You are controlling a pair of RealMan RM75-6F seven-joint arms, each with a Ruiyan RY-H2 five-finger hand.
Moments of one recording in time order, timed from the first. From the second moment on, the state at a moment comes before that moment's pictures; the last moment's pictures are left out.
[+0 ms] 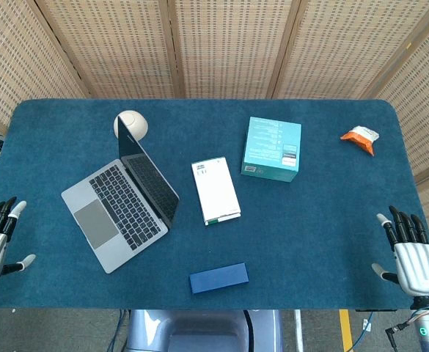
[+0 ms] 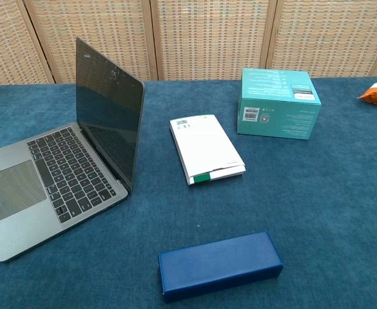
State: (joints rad) left arm -0.10 -1.12 -0.03 -1.62 1.48 1.45 0.12; right arm 0.08 -1.14 0.06 -1.61 -1.49 1.47 -0.15
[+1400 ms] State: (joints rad) left arm -0.11 -1.11 -0.02 -1.64 1.51 1.45 0.12; right arm 0.08 -1.14 0.05 -1.61 -1.51 1.48 -0.13
